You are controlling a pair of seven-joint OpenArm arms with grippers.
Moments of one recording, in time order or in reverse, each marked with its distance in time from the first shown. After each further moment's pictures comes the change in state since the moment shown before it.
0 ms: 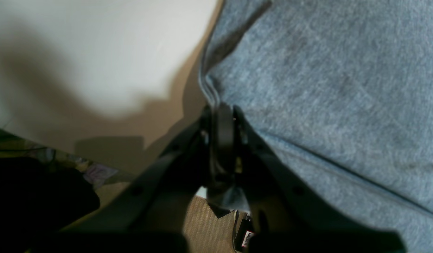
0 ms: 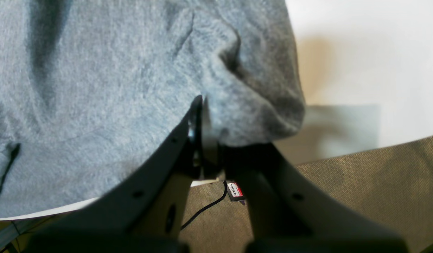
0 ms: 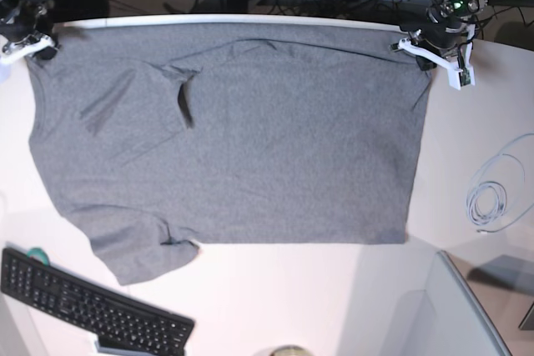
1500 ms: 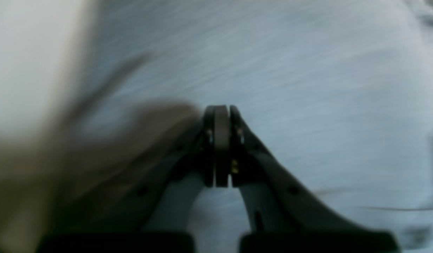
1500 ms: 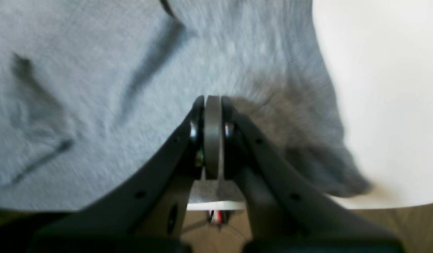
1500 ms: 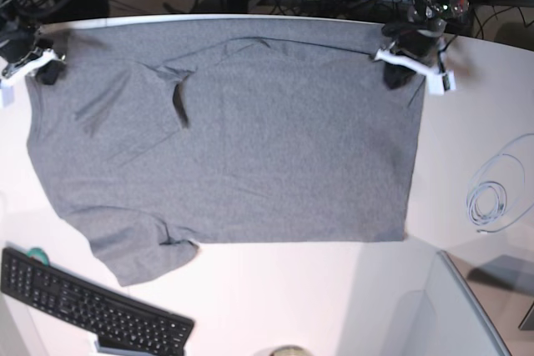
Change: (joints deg) left arm -0.5 -4.1 8.9 -10.6 -14.9 -6.0 -12.9; right arm 2.4 -1.8 -0.1 6.8 -2.2 8.8 -1.2
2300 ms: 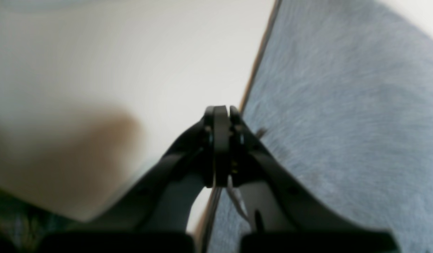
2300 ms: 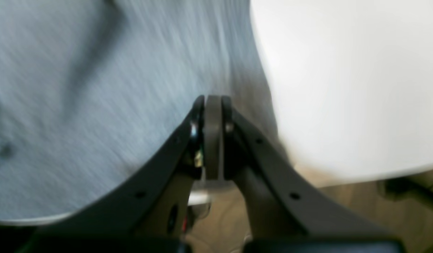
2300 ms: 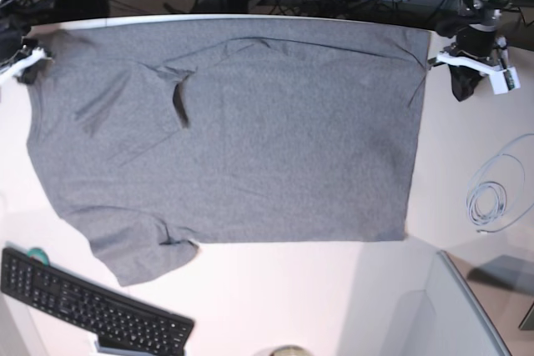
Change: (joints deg) left arm 3.6 -0.3 -14.2 13.4 2.1 -5.6 -1.4; right arm -0.7 -2.5 2.6 9.2 -11.0 -0.3 4.8
